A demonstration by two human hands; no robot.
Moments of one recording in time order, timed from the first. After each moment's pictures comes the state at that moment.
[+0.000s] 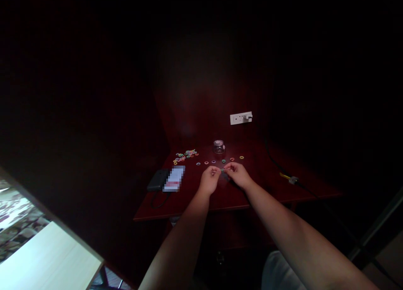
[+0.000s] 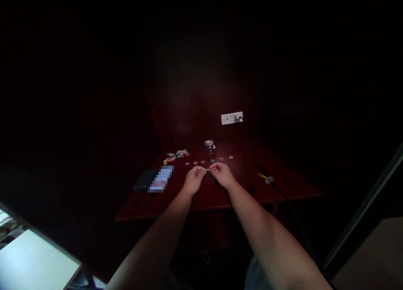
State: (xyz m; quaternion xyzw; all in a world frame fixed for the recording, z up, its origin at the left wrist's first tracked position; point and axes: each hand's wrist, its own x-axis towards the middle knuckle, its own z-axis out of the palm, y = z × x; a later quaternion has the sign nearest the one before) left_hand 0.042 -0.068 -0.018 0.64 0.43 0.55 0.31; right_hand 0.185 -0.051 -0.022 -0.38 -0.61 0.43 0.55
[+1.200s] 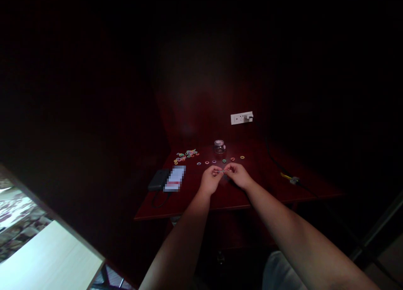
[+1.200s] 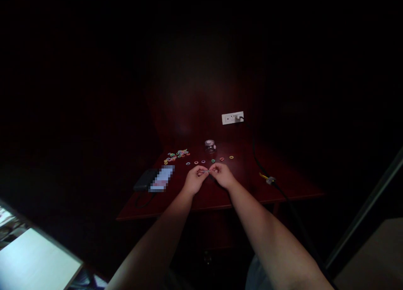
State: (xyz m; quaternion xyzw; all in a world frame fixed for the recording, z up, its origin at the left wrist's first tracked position) left_hand 0.044 -0.071 -0.016 0.65 0.41 0.55 0.33; right_hand 0.186 -0.053 -0.020 -0.38 -0.66 0.38 0.52
